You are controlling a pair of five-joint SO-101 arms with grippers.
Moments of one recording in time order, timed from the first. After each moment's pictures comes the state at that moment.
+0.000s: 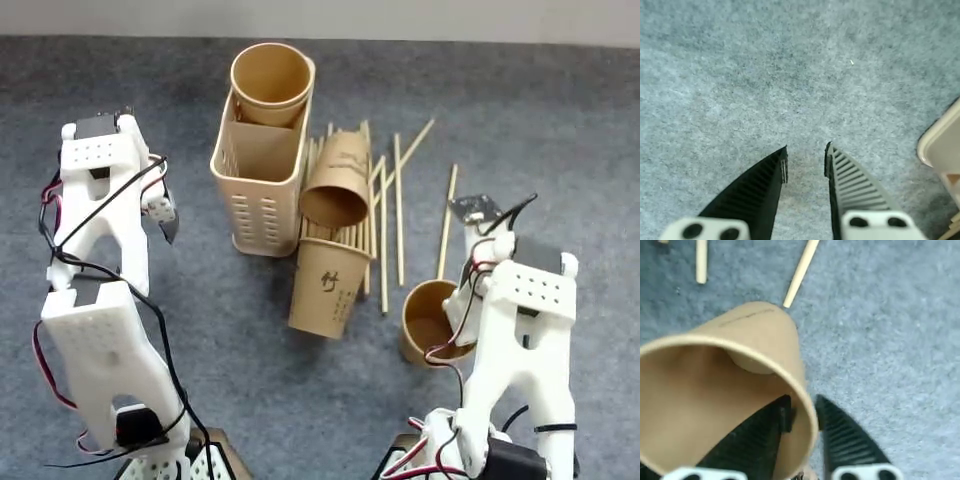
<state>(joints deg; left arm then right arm) -17.8 29.7 -18.4 91.8 14.5 11.1 -25.8 41.2 80.7 29.6</state>
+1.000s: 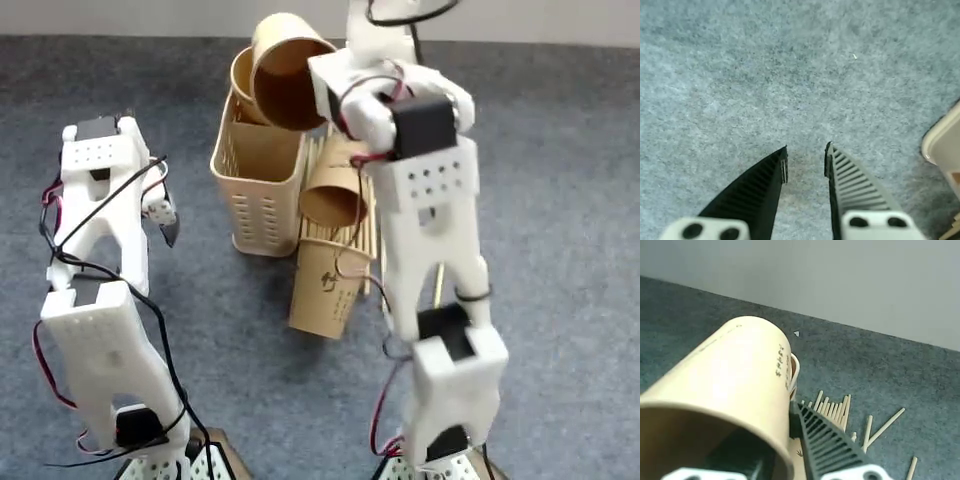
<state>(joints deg) -17.8 29.7 -17.4 91.8 14.5 -21.8 20.7 -64.0 81.4 -0.4</state>
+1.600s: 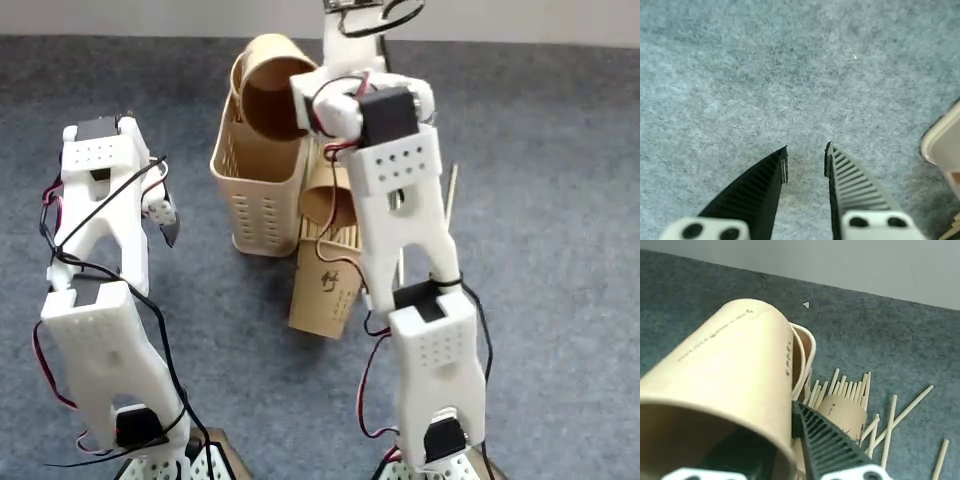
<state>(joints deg) -17.8 29.7 -17.3 91.8 14.5 -24.7 32.6 -72.1 88.6 -0.6</state>
